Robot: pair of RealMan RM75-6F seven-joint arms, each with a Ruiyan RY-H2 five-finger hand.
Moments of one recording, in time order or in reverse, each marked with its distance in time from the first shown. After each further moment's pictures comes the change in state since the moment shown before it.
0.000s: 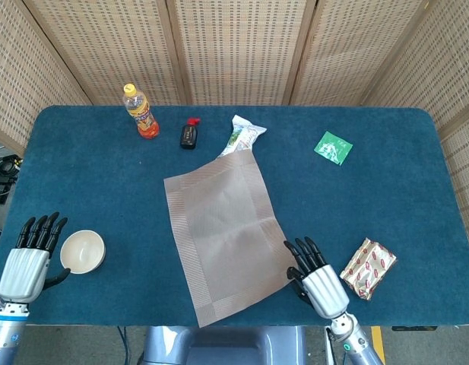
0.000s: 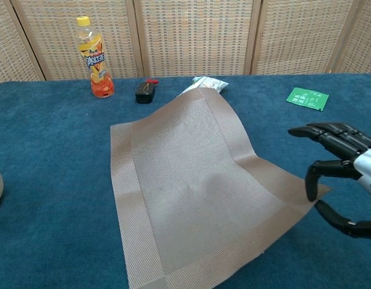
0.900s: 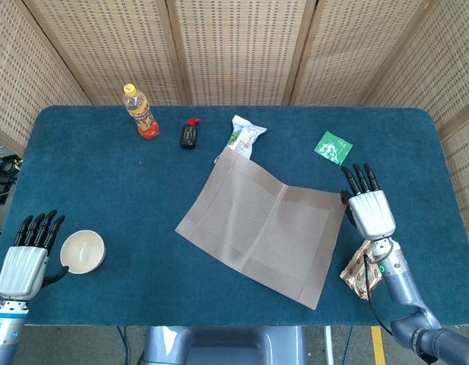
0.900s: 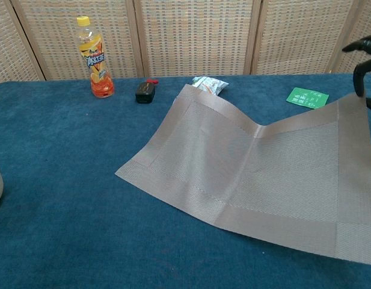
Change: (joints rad) left arm -0.003 -0.006 -0.017 0.011 -0.019 -0.012 0.001; right arm 0.212 0.231 0.316 0.084 0.277 -0.329 -0.068
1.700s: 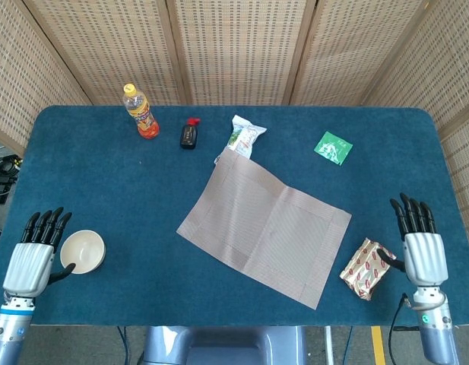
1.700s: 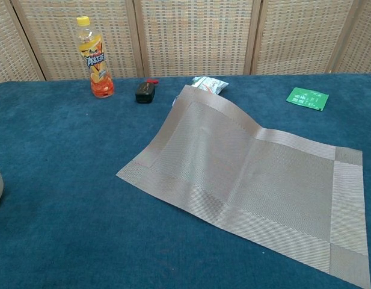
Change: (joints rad) left arm -0.017 0.002 -0.013 -0.055 0.004 -0.012 0.027; right arm -0.306 0.141 -0.107 -0.304 0.015 0.272 0.186
